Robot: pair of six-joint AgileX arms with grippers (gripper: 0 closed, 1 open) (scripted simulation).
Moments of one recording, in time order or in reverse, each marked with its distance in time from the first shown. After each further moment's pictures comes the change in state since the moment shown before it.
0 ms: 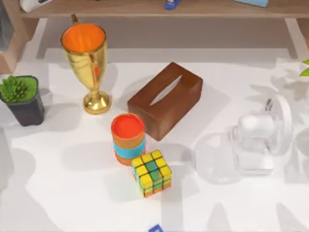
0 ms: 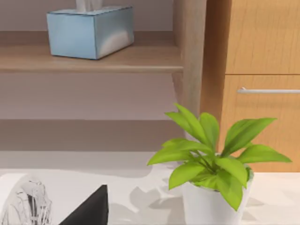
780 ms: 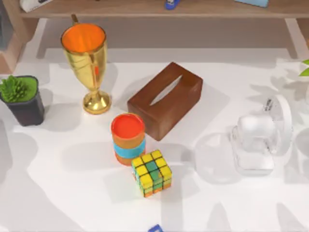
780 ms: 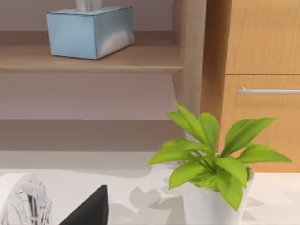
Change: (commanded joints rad) left arm -0.040 0.091 0.111 -0.014 -0.036 -0.014; right arm 0.000 0.000 0.000 0.000 0.000 0.000
